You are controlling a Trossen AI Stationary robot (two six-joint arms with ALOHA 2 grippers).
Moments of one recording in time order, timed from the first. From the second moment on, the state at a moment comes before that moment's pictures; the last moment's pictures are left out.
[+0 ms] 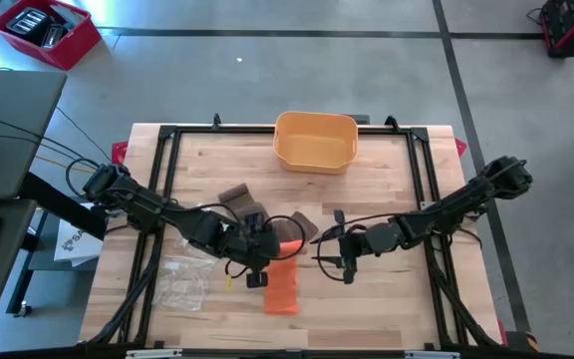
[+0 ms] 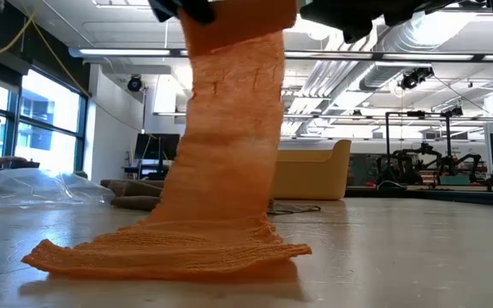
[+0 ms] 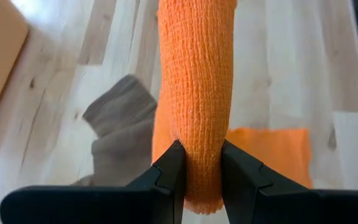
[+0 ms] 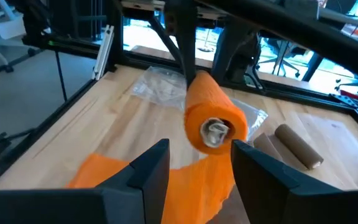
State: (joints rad) left arm -0.41 1.65 1.41 -0.73 -0.35 -0.36; right arm 0.42 1.39 0.69 0.43 0.31 -0.09
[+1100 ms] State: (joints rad) left arm -0.40 1.65 1.41 -0.63 -0.40 -0.42; right arm 0.51 1.38 0.69 0.49 0.58 -0.19
